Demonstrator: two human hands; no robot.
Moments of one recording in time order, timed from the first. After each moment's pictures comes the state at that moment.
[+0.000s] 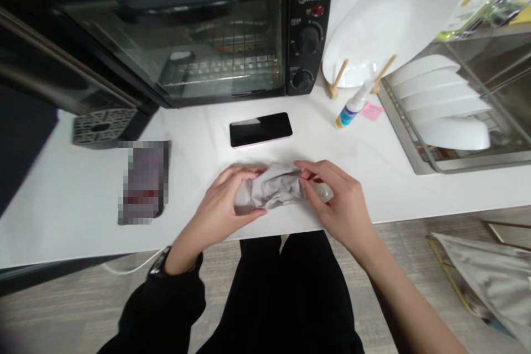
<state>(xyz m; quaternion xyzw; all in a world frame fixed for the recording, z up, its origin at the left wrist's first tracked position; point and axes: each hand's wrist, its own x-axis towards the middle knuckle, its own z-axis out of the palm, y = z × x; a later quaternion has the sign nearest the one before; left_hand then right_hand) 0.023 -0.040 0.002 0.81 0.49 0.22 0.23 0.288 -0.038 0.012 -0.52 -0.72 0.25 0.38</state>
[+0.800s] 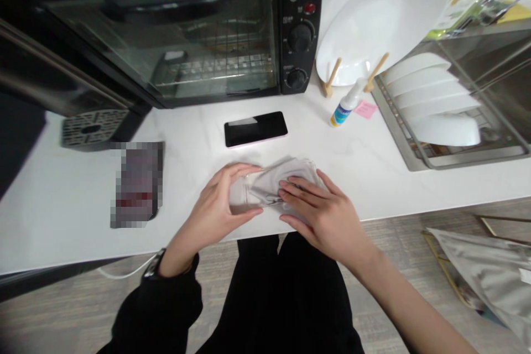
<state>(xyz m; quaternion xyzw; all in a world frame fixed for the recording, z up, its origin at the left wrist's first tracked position) 0.024 -0.041 0.004 0.80 0.50 0.23 0.25 0.301 -0.059 -0.002 -0.40 -0.89 0.10 0.20</state>
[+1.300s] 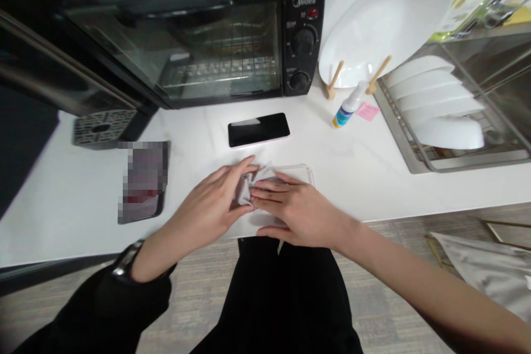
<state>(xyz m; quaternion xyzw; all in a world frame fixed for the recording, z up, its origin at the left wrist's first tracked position) 0.019 -0.038 0.033 0.84 0.49 0.09 0.21 0.260 -0.024 0.003 -0.22 -0.95 0.16 0.15</state>
